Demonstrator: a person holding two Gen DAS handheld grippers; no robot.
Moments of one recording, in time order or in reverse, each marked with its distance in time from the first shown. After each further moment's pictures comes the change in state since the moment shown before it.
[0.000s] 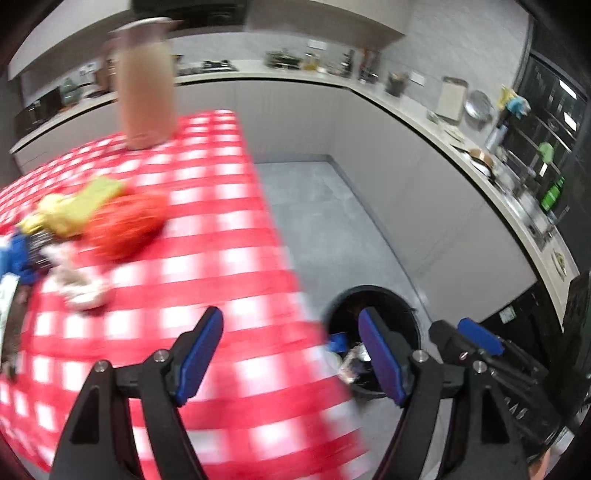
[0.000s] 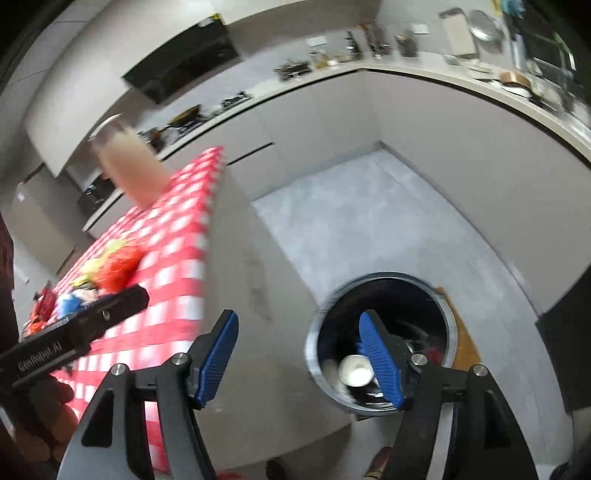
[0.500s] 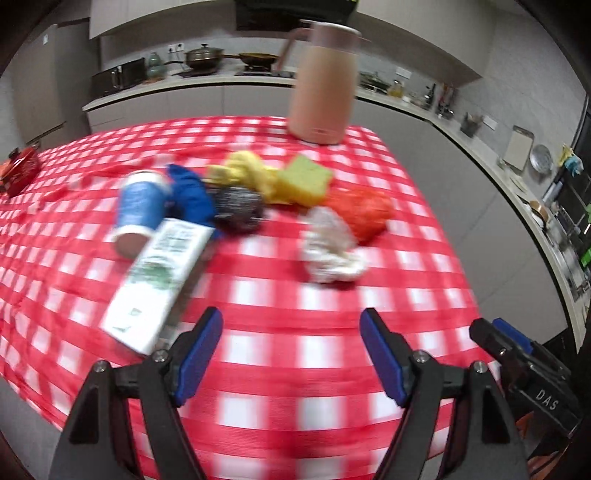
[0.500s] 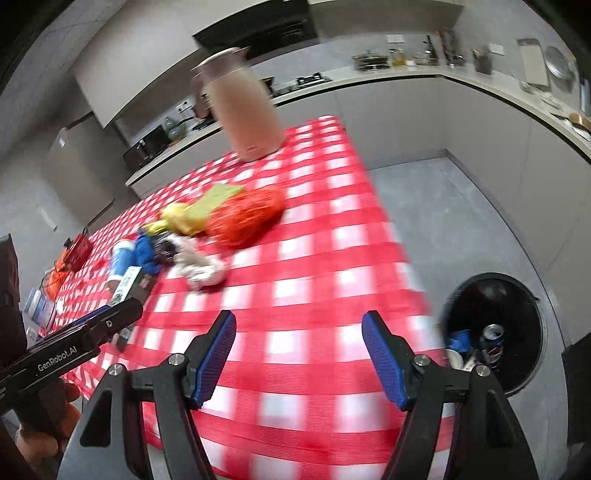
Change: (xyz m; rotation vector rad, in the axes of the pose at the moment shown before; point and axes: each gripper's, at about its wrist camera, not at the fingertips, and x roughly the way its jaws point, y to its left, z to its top) left arm -0.050 0.191 -0.041 -0.177 -0.055 0.160; right arm 0.041 0.207 -0.046 -0.170 0.043 0.090
